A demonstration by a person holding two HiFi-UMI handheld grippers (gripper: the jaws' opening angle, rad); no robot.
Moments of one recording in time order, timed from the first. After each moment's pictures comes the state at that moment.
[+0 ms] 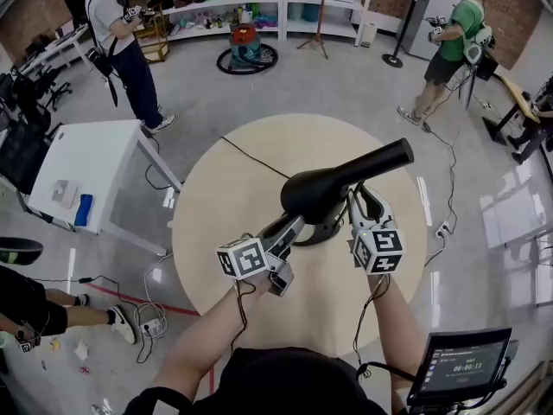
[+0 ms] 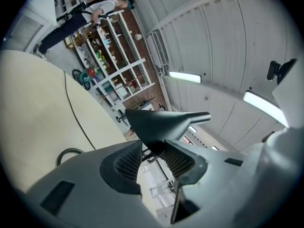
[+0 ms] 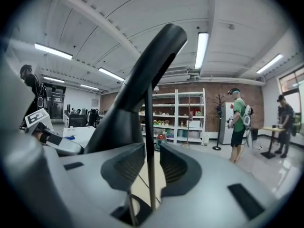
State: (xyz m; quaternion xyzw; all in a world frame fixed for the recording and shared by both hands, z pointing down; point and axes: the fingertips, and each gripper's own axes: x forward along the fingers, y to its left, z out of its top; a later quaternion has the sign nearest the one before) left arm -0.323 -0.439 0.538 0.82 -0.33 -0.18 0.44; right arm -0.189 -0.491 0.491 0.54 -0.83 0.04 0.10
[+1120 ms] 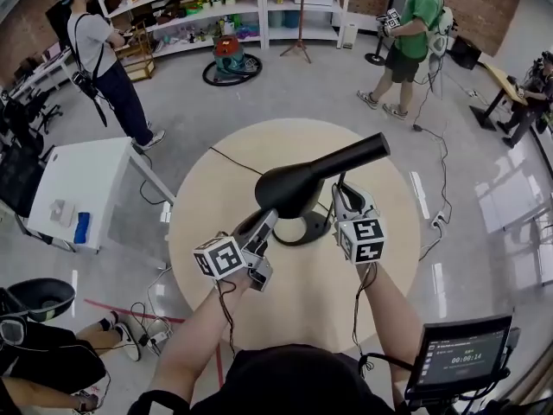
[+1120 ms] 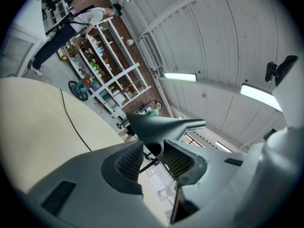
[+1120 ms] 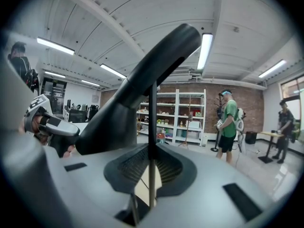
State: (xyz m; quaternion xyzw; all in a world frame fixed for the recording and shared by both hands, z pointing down) left arm -0.353 -0.446 0.511 0.83 -0.35 -0.17 0.39; right arm -0.190 -0.495 0.493 0.54 -0.83 0.03 0.12
